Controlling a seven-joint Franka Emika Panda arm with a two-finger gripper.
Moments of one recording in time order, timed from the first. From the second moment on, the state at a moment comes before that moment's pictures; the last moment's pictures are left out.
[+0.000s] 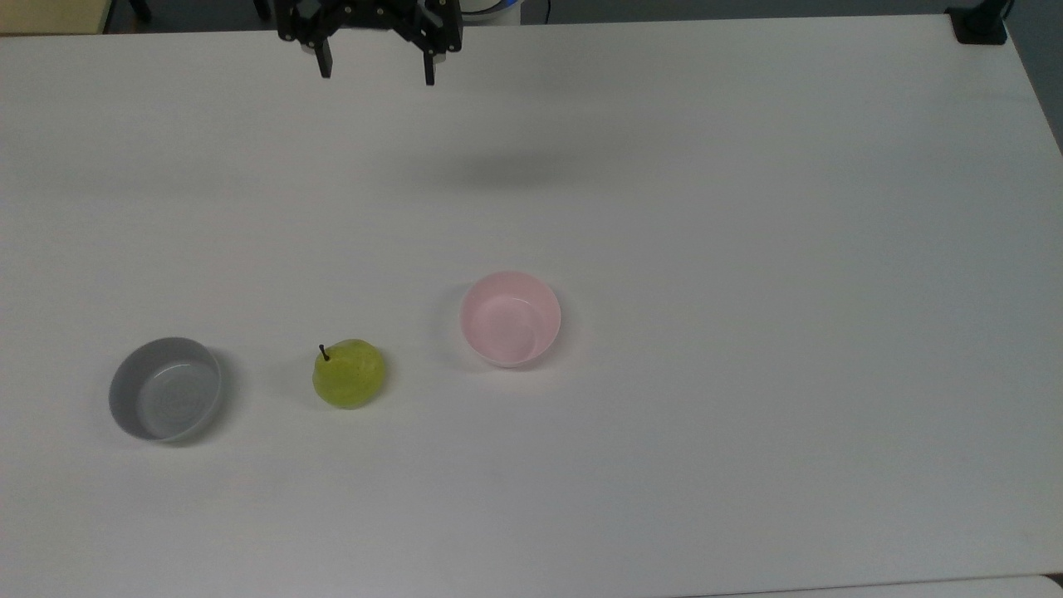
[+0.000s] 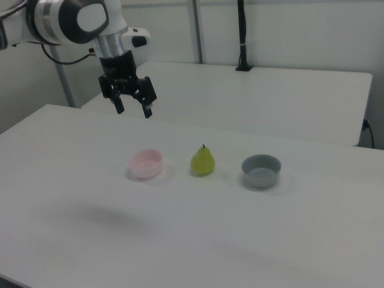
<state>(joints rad) 0.07 0.07 -0.09 -1.58 -0.05 1.70 -0.02</state>
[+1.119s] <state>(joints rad) 0.03 0.41 -0.10 -1.58 -0.05 2.24 -0.06</state>
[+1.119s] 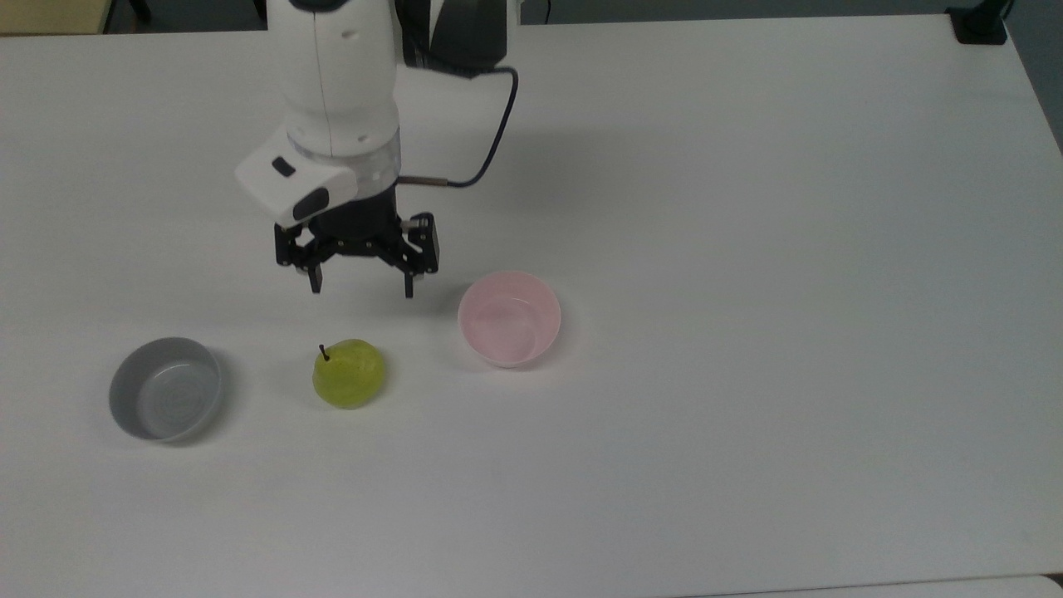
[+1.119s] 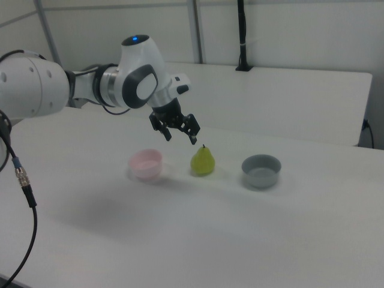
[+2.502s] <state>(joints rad) 0.00 0.61 -0.10 -1.58 -0.05 2.57 -0.01</state>
